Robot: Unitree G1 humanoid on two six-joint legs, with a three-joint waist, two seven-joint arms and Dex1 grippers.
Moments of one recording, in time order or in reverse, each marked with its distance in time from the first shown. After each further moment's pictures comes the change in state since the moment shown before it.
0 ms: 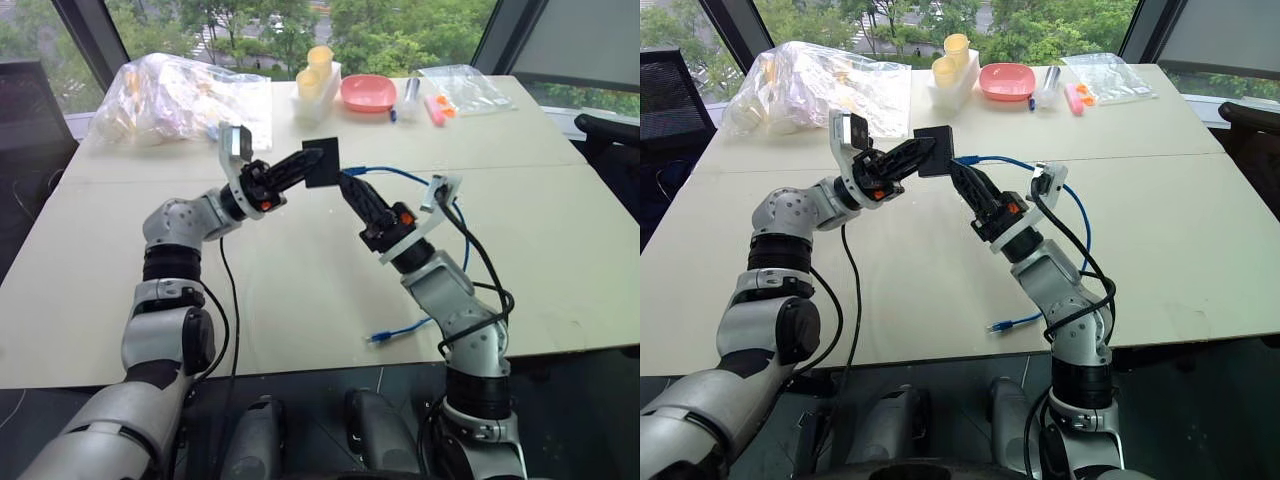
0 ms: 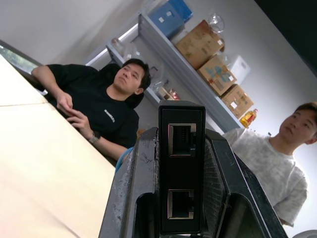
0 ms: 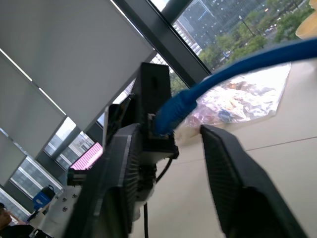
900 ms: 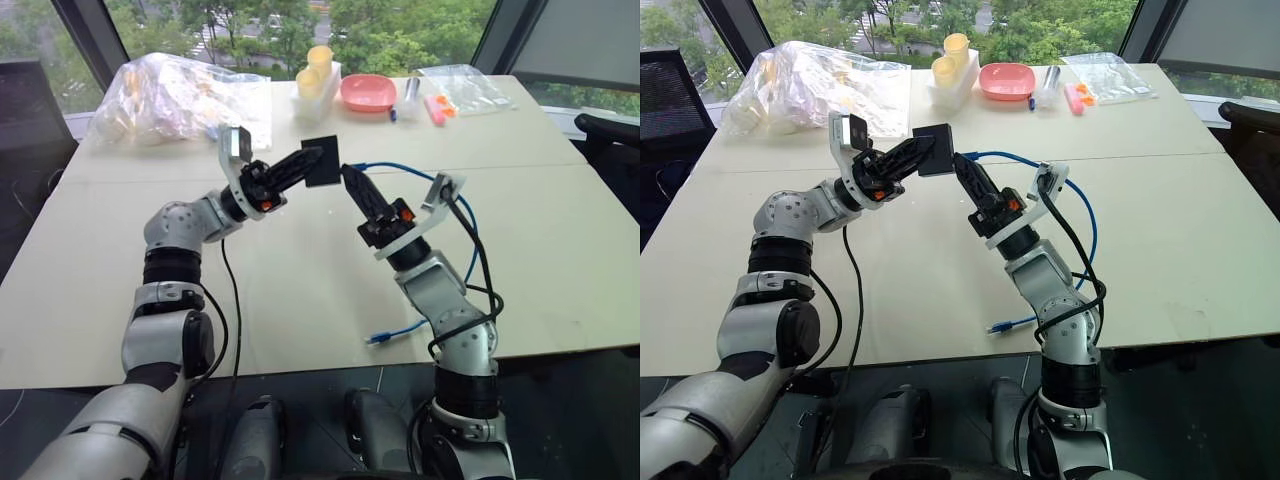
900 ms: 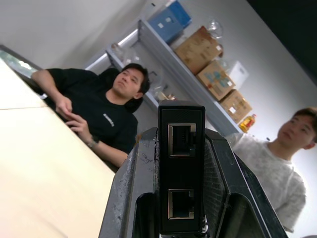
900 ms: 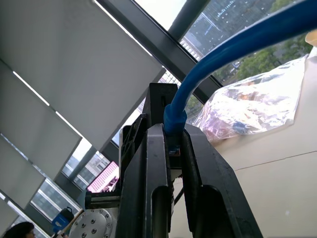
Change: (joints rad) left arm 0.019 0.012 -0.005 -0.011 -0.056 -0.012 0.055; right arm -0.014 0.070 -0.015 0.059 0.053 -0.048 -0.011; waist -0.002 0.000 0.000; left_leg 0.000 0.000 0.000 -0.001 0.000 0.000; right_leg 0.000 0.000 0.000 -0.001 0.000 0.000
